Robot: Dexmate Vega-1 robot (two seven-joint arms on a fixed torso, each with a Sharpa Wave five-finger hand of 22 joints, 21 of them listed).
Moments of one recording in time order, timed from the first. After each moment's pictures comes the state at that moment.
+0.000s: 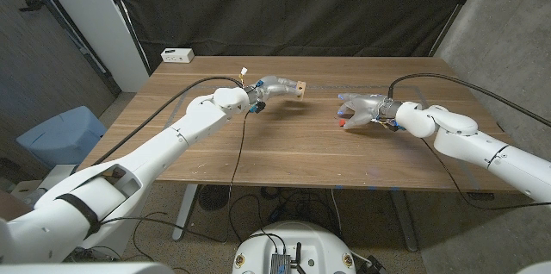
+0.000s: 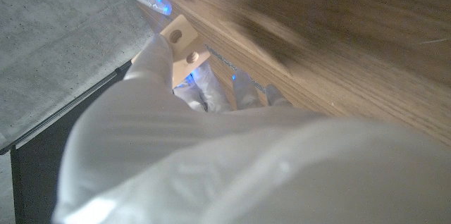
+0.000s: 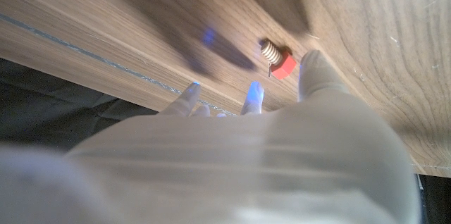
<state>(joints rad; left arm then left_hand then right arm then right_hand) 0.51 0.53 0.70 -1.50 -0.31 0.27 -0.10 0.99 0.01 0.28 -0.15 0.19 0.86 -0.17 0.20 0.19 0.82 -0.22 0.21 0.42 0.39 -0.05 0.21 0.19 0.09 0.15 0.19 0.17 -0.71 -0.96 -0.65 -1.65 -0.53 0.03 0.19 0.83 -0.10 0.29 -0.16 0.20 0.41 -0.15 0.35 0.30 -0.09 -0.05 0.18 0.19 -0.06 -0.02 0.19 0.20 0.20 0.00 0.18 0.17</state>
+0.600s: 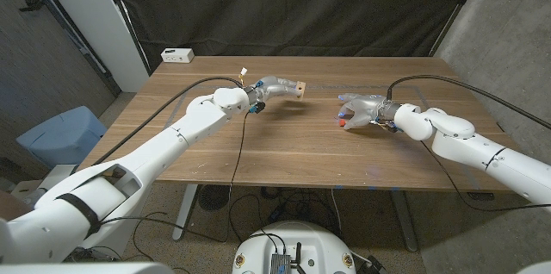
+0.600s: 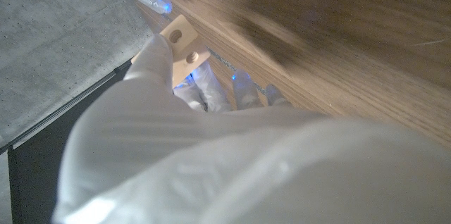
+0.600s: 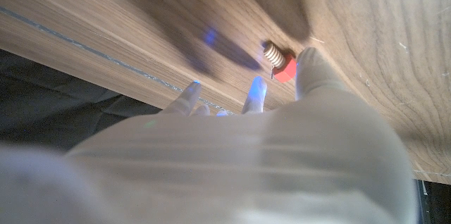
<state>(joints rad) 0.51 0.53 0.70 -1.49 -0.31 0.27 -0.10 0.99 0.02 0.28 -0.15 0.19 0.86 -0.18 0.20 0.19 0.82 -0.22 0.21 0.42 0.39 -0.05 0.21 0.19 0.09 0.15 0.19 0.17 -0.72 -0.96 -0.66 -1.65 -0.56 0.02 0.16 0.86 -0.09 0.31 -0.16 0.21 0.48 -0.17 0.41 0.32 -0.07 -0.09 0.19 0.19 -0.05 -0.03 0.20 0.20 0.20 -0.01 0.19 0.17</state>
